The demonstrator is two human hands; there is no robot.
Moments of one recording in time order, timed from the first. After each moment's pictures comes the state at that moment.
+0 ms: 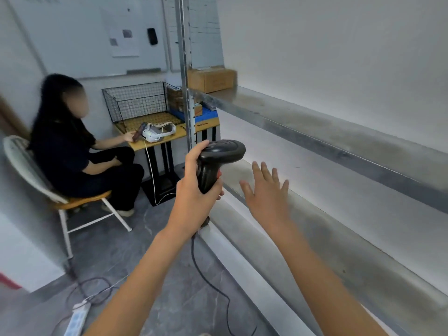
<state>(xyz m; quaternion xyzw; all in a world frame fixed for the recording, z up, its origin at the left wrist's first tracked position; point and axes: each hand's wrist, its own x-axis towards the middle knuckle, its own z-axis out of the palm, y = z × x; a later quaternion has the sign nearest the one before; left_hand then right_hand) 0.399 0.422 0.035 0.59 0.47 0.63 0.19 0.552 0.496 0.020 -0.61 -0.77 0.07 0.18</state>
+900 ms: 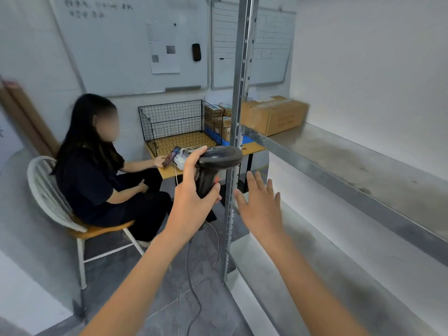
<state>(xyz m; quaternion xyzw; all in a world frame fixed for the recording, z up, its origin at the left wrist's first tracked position) 0.178 0.661 0.038 0.54 0.51 0.65 0.14 0.316 0.742 0.024 -0.53 -0.81 0.14 0.19</state>
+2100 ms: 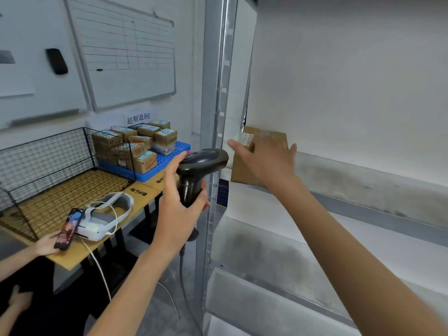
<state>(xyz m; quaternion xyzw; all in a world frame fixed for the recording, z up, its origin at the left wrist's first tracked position) 0.009 0.893 0.063 0.63 0.30 0.63 0.34 0.197 0.931 0.152 -0.78 -0.60 -0.05 0.20</state>
